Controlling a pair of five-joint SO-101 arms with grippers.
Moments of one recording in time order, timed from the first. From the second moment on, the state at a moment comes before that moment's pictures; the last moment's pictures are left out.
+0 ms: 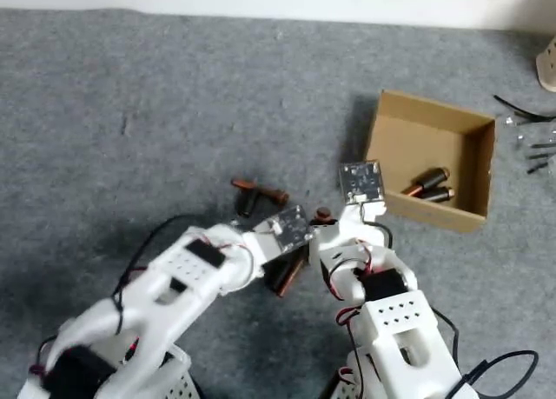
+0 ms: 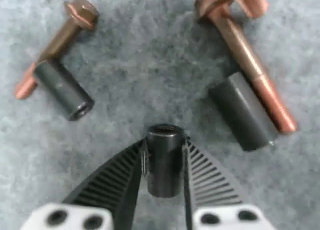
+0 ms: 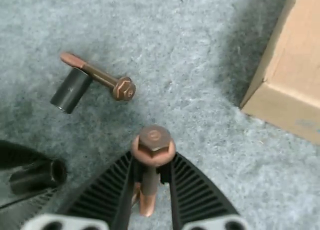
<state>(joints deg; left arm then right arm) 25.4 -22.4 64.0 35.2 -28.9 -22.5 -54.4 76.1 31.0 -5.7</state>
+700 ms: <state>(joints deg) 8.0 -41.2 70.1 32.9 -13.1 -22.5 -54.4 76.1 31.0 -5.7</state>
